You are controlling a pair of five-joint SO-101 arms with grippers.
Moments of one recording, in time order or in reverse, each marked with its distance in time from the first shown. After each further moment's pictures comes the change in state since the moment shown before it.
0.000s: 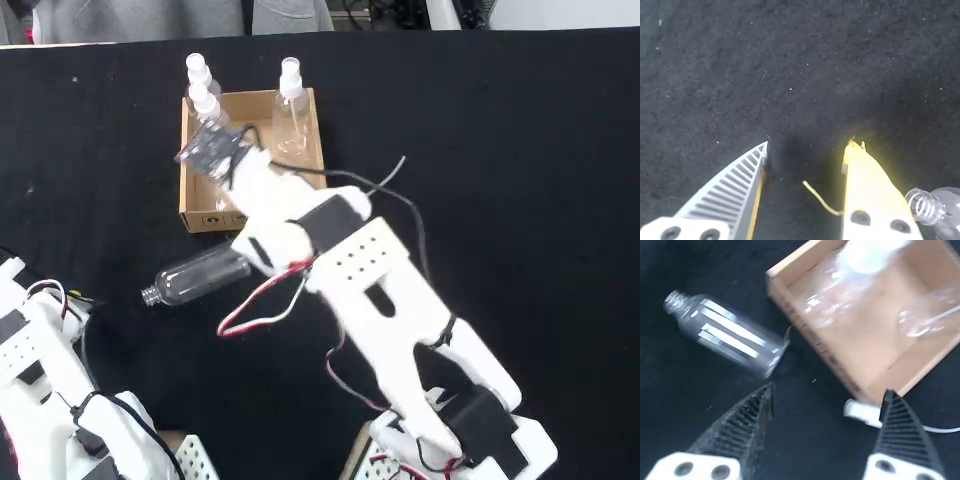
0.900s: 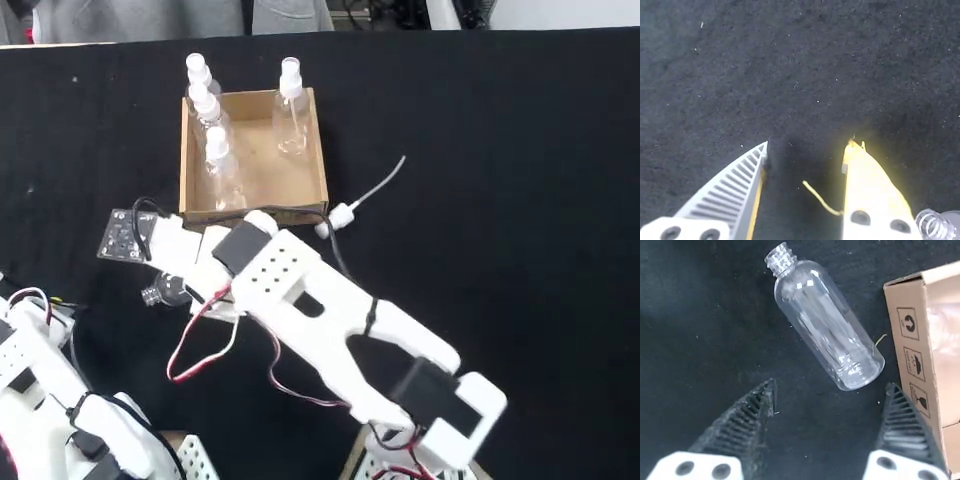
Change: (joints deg) left arm -5.6 0.0 0.0 -1.4 0.5; right arm -13.0 15.9 -5.4 2.9 10.3
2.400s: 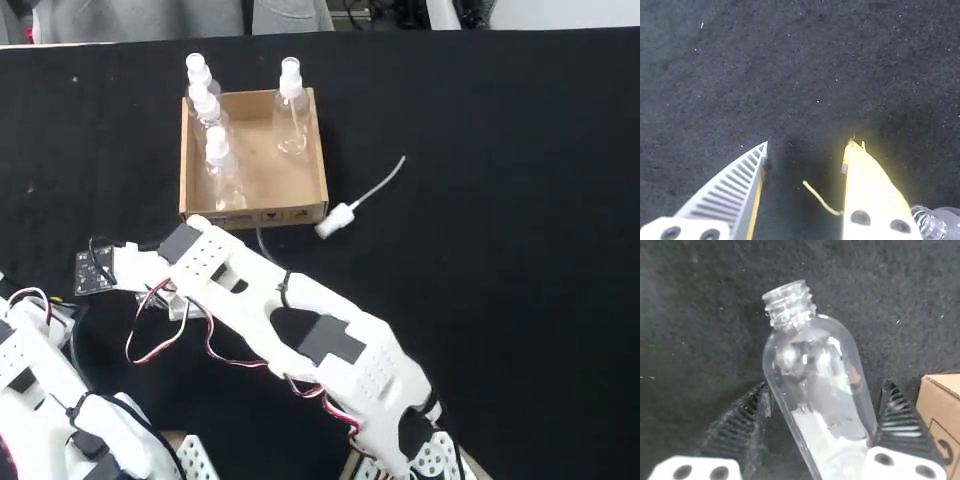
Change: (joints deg) left arm 0.0 0.0 0.0 0.0 0.0; right arm -2.9 32.1 -20.3 -5.4 13.9
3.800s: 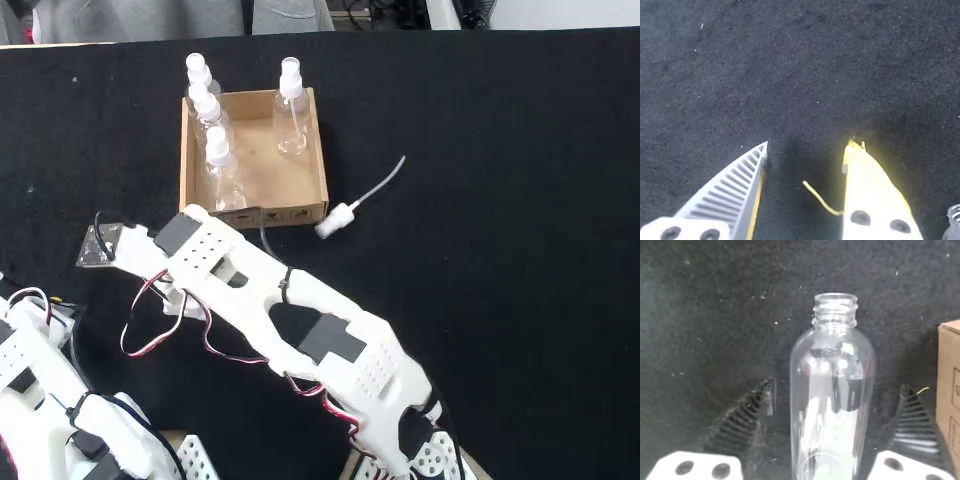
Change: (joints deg) left arm 0.0 0.0 0.0 -0.1 0.0; right arm 0.4 0.0 -5.5 10.2 -14.5
